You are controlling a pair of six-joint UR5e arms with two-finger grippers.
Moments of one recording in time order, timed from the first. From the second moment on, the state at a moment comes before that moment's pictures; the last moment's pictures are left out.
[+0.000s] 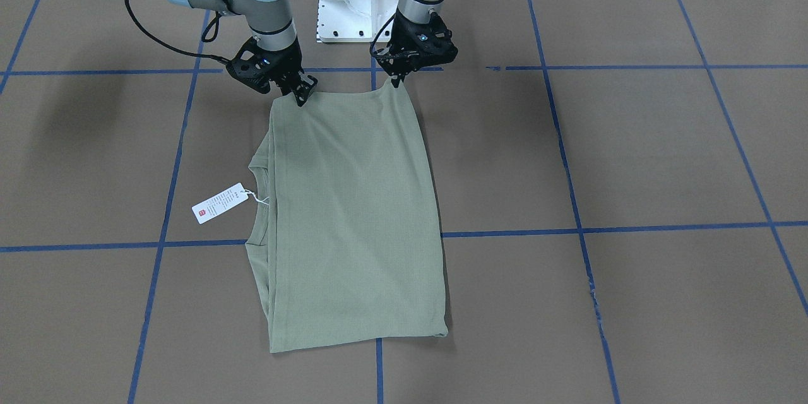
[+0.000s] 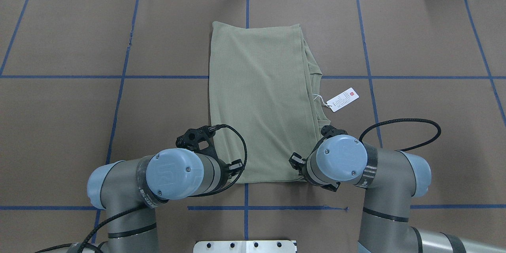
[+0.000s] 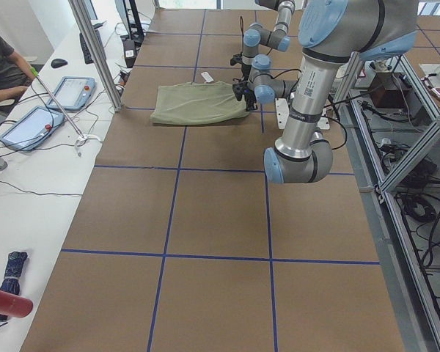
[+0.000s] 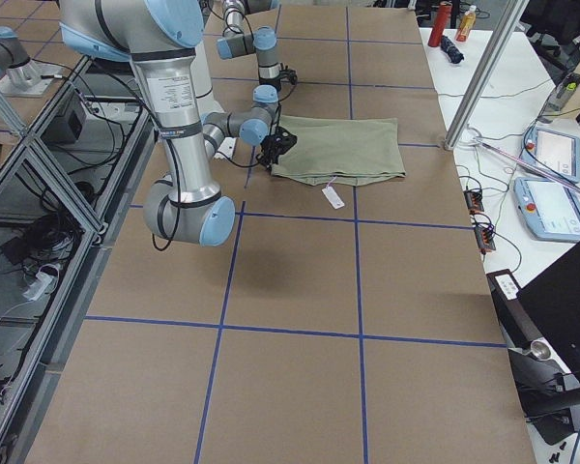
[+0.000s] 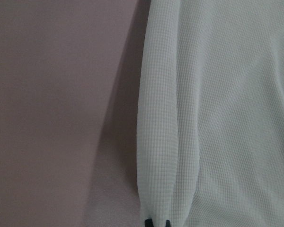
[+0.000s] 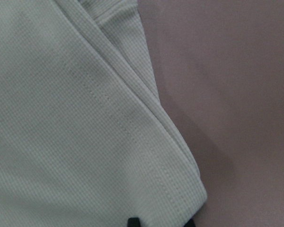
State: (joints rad) left arm -0.25 -2.12 -1.85 -1.75 -1.64 -1.78; right arm 0.31 -1.22 1.90 -1.49 1.75 1.96
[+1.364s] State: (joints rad) left arm -0.22 -2.08 -2.13 -1.45 -1.66 -1.79; right arm 0.29 -1.27 2.11 -1.49 1.80 1.96
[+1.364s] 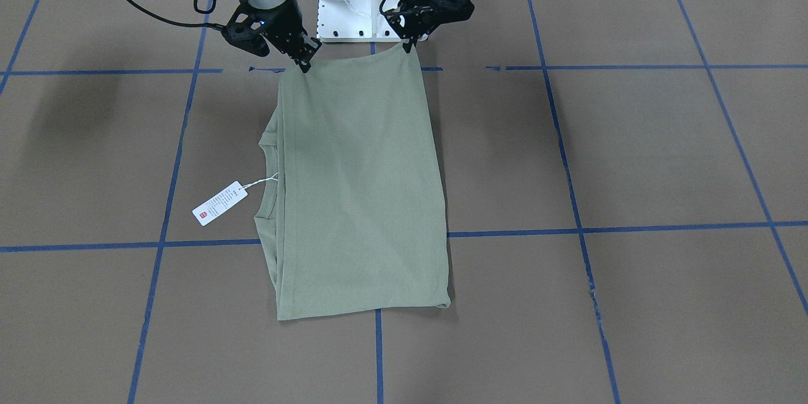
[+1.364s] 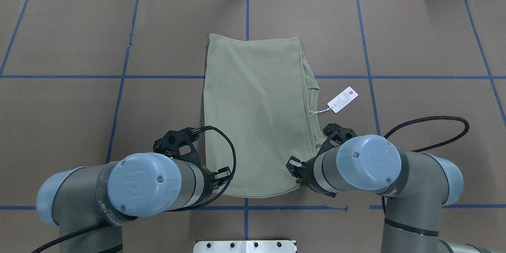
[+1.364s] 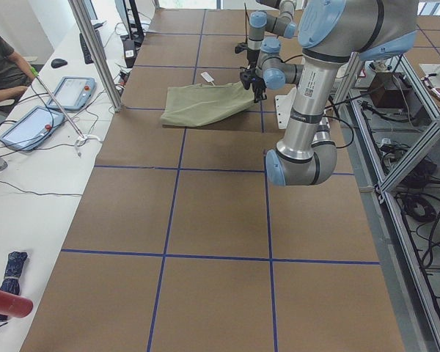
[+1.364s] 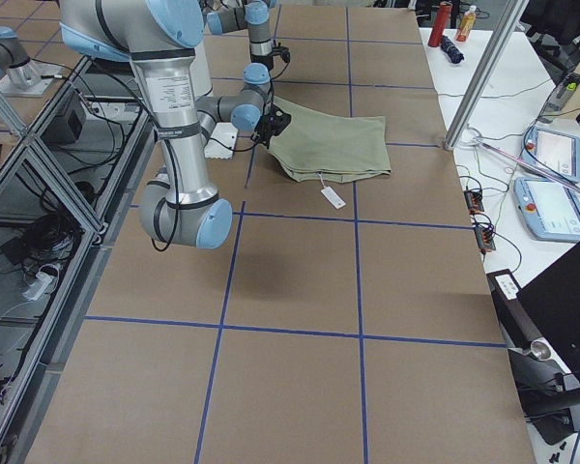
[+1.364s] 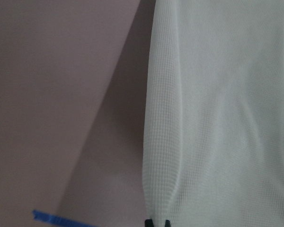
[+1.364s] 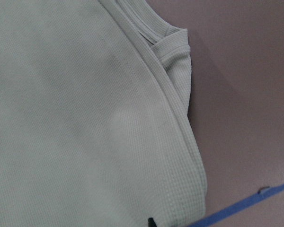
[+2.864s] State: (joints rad) left arm -0.41 -2.11 -2.07 -1.46 -1.71 -1.71; right arm 0.51 -1.15 2.03 -1.49 1.95 1.89
